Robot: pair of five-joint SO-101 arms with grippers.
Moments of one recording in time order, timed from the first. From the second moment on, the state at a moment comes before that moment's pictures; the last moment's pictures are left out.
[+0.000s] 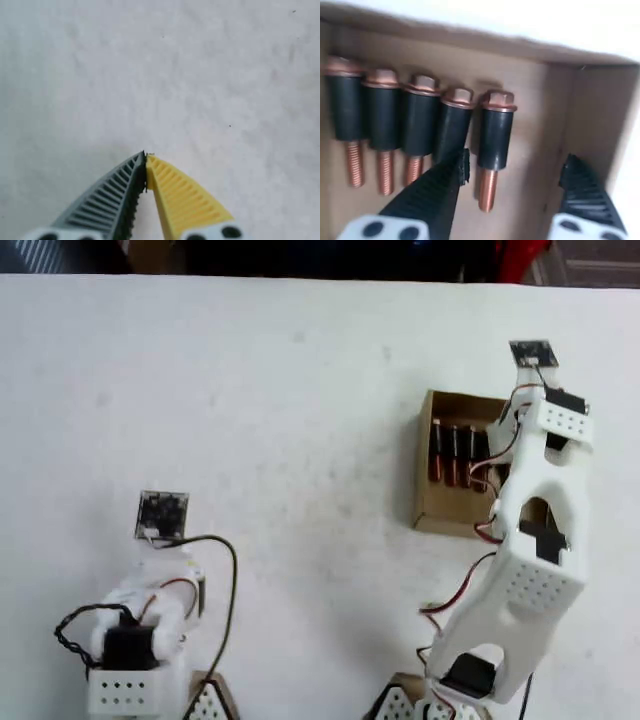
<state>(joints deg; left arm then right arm) -6.7 -104.1 97.1 72.7 -0.4 18.4 28.3 -12.8 65.8 25.7</state>
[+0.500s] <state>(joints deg) -6.7 -104.1 97.1 72.7 -0.4 10.9 5.9 -12.8 81.6 25.7</state>
